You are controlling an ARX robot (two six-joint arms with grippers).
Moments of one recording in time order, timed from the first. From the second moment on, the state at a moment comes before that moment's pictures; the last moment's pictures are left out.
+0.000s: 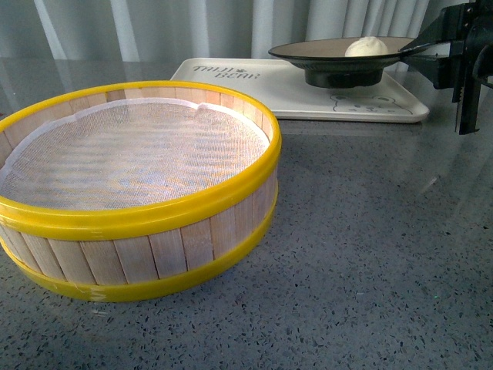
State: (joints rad) left arm 0.00 0.00 0.03 0.00 0.00 0.00; right arm 0.03 1.92 1.20 0.49 -0.37 1.44
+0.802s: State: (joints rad) left arm 0.00 0.00 0.03 0.00 0.00 0.00; right arm 0.03 1.92 1.19 0.47 -0.35 1.44
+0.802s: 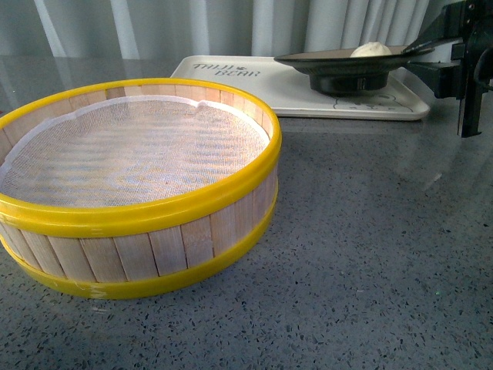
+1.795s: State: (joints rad) left arm 0.00 0.00 0.03 0.00 0.00 0.00; right arm -0.13 1.30 0.88 0.08 -0.05 1.28
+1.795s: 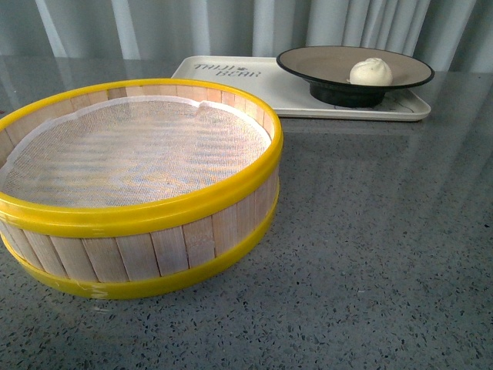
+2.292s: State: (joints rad) left arm 0.00 0.00 0.03 0.00 0.00 0.00; right arm -0.20 0.84 0.50 0.34 -0.20 0.11
